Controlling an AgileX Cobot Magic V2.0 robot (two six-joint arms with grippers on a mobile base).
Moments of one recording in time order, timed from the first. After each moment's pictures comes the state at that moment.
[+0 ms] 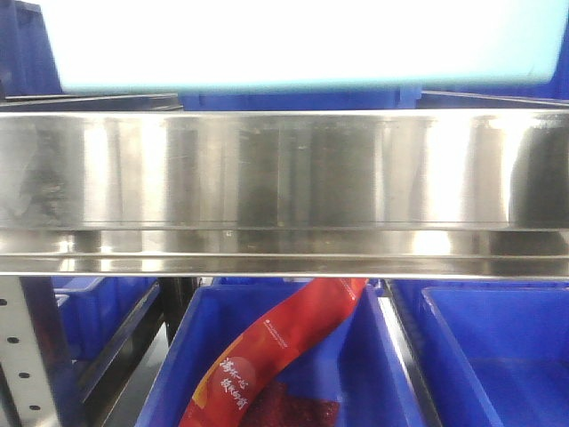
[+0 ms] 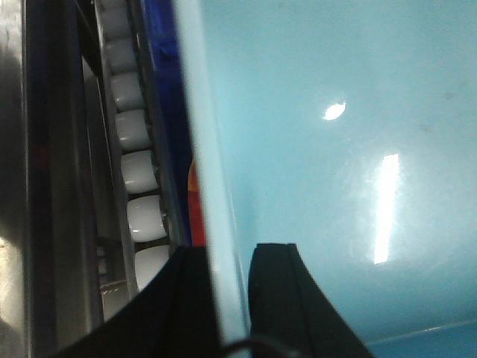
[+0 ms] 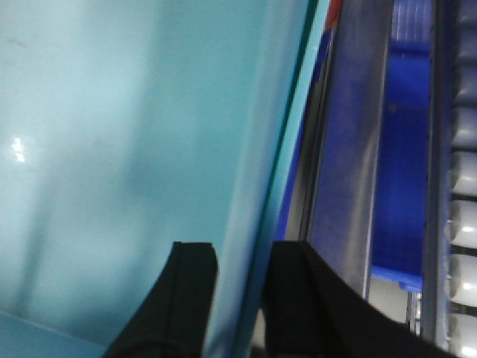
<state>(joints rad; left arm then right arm) -0.41 1.53 -1.56 0.09 1.04 -0.21 0.32 1.42 -1.46 0.13 1.06 0.11</state>
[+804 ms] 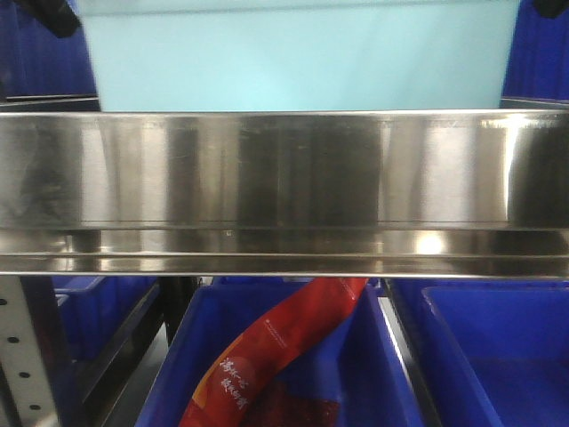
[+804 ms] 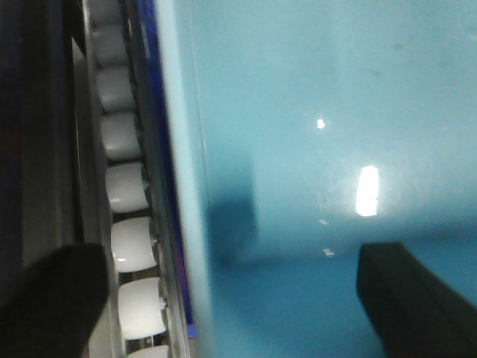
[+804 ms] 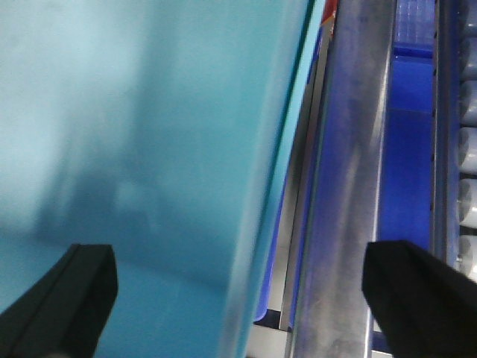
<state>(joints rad) -0.38 1.60 -1.56 0.06 0.98 -0.21 0.32 1.50 -1.46 0.12 0.98 0.10</state>
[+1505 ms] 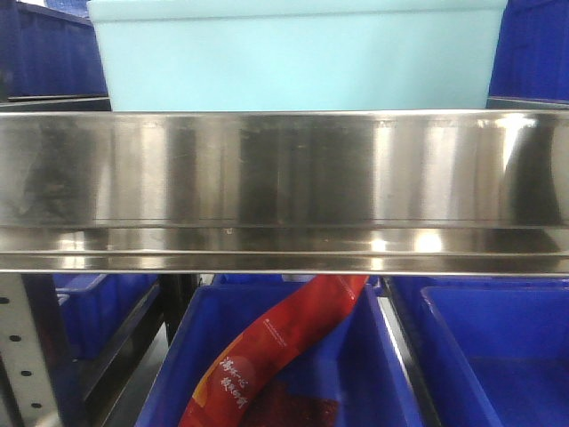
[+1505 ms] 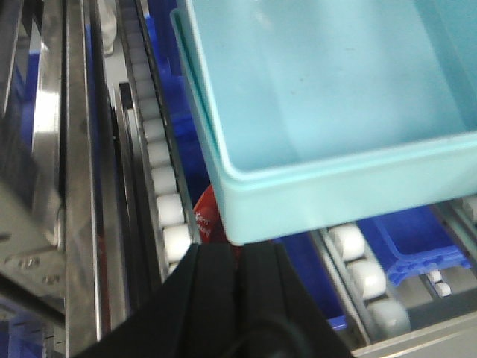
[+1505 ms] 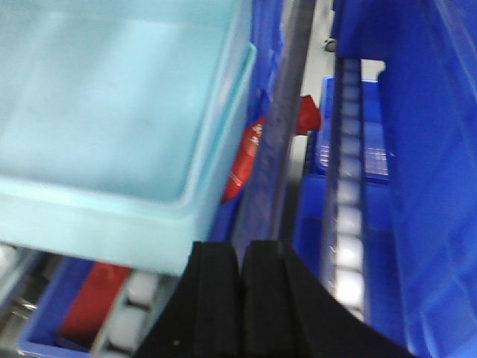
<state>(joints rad) -0.38 1.04 -1.23 0.08 0.88 -0.18 0.32 0.97 -1.17 -0.03 0.86 0.10</state>
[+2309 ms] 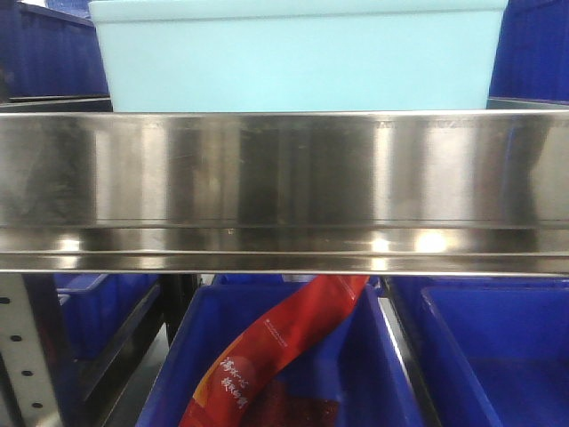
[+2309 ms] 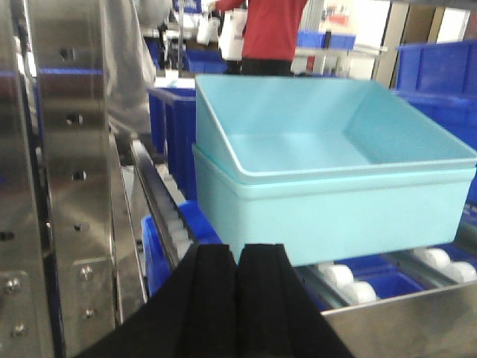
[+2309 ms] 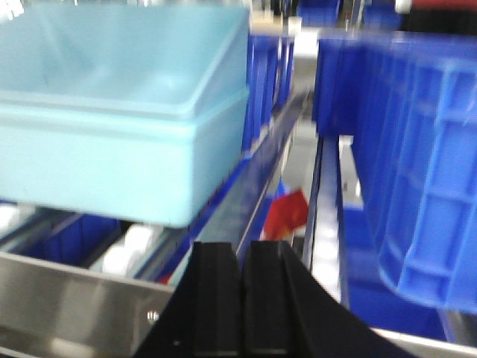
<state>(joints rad) -0.38 0.14 -0.49 0.14 0.43 -0.18 0.32 0.11 -0.42 -0.07 0.49 0.09</state>
